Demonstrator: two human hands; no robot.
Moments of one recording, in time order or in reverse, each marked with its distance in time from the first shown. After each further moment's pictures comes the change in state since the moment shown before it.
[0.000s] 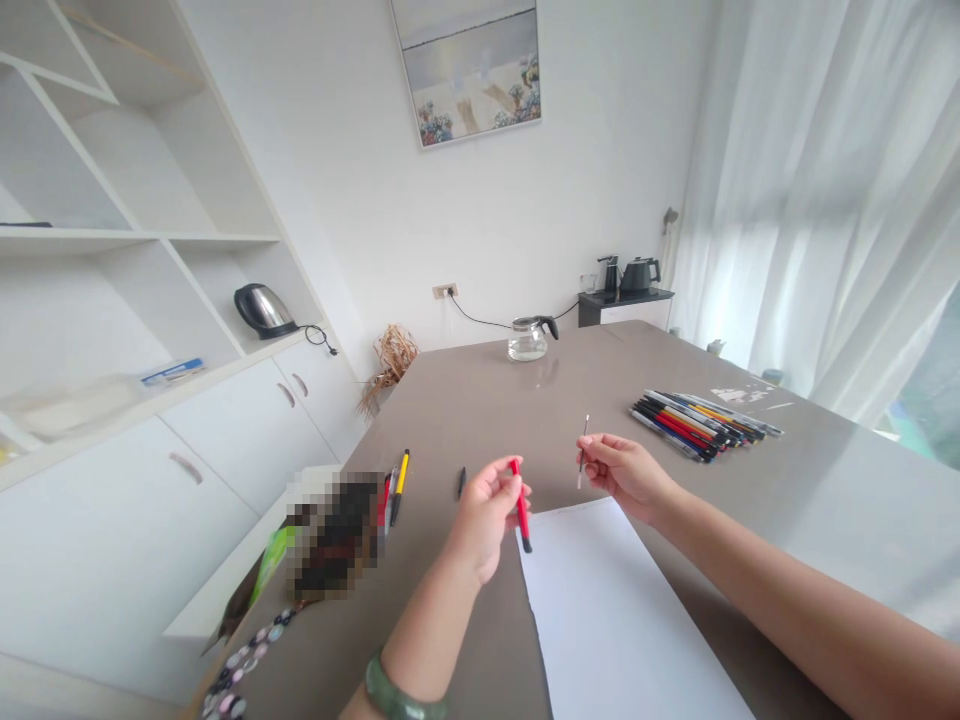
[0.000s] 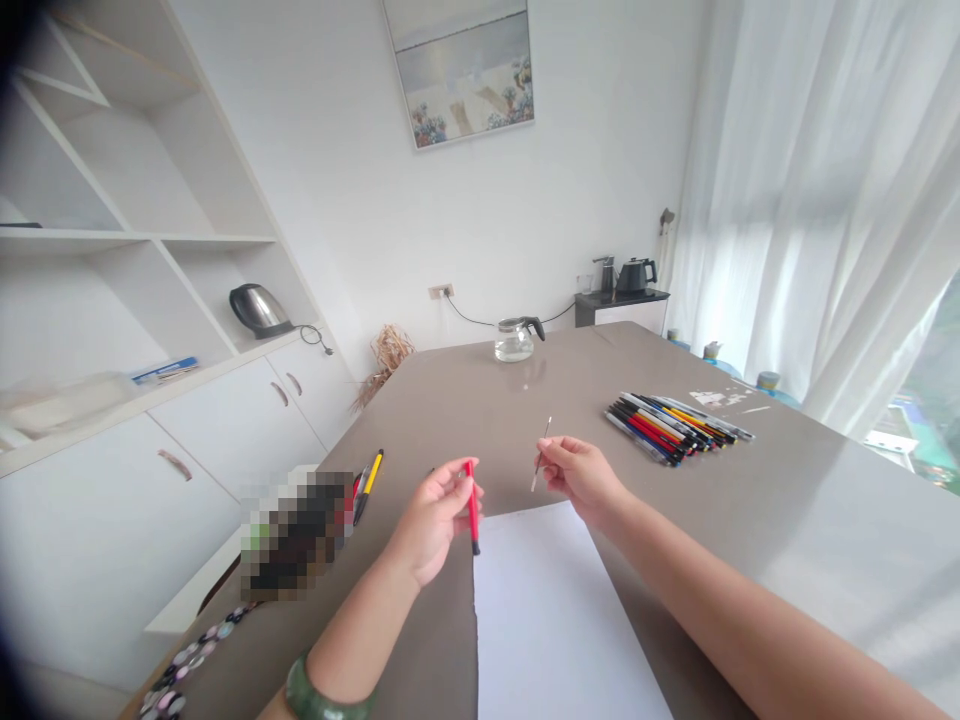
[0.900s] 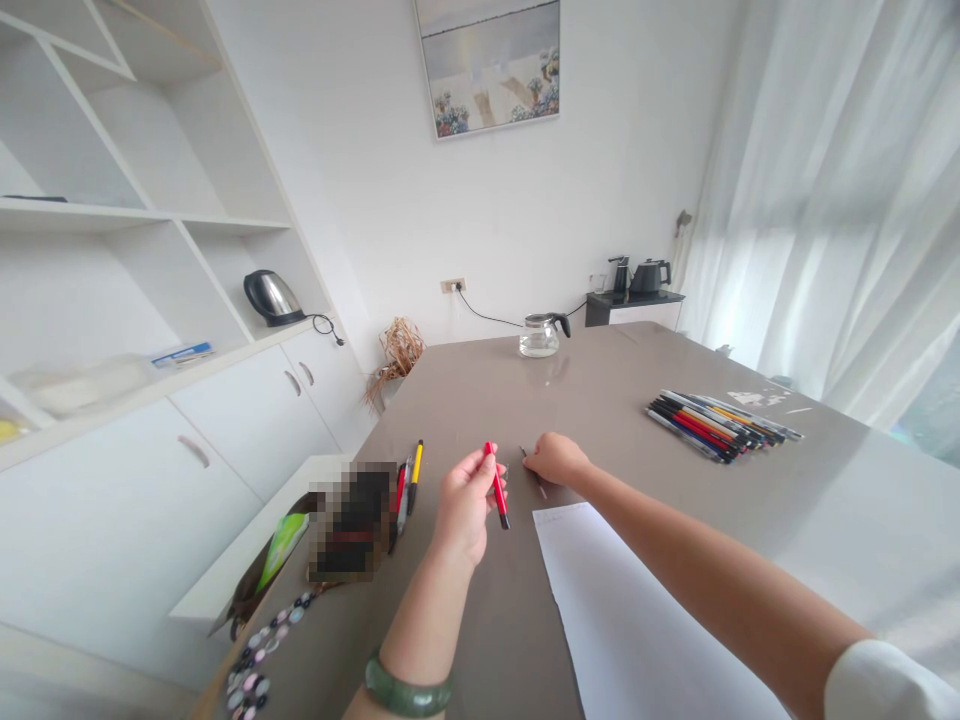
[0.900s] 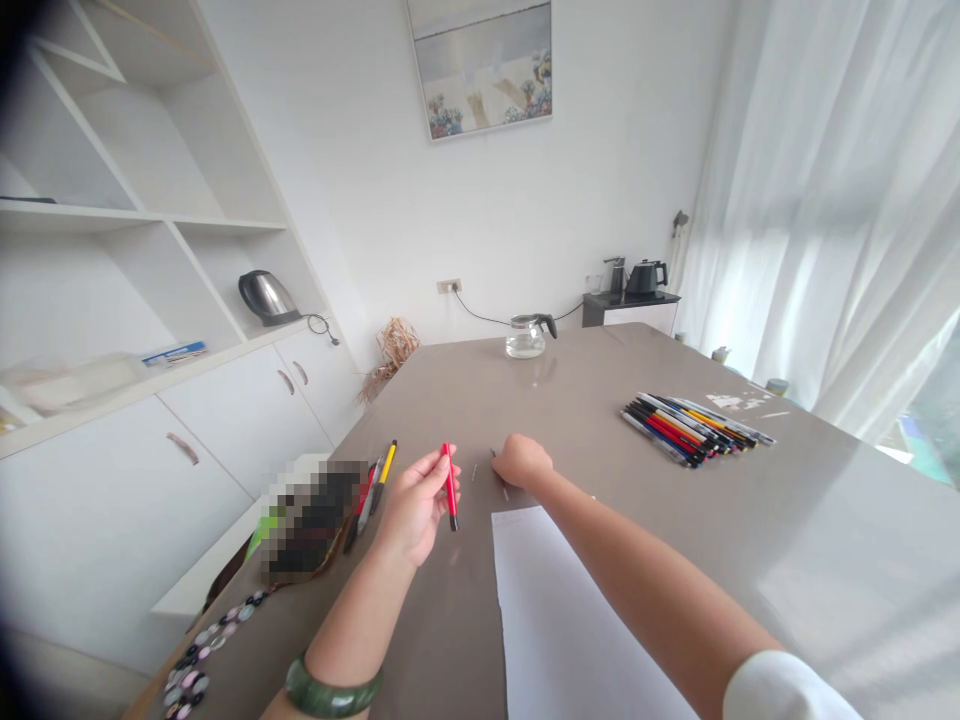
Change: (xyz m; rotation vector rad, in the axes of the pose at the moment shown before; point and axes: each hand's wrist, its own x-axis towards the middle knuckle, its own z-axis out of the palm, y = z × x) left_hand 0.006 0.004 -0.048 -0.124 0.182 0.116; right_hand 0.067 0.021 0.089 -1.103 0.033 0.132
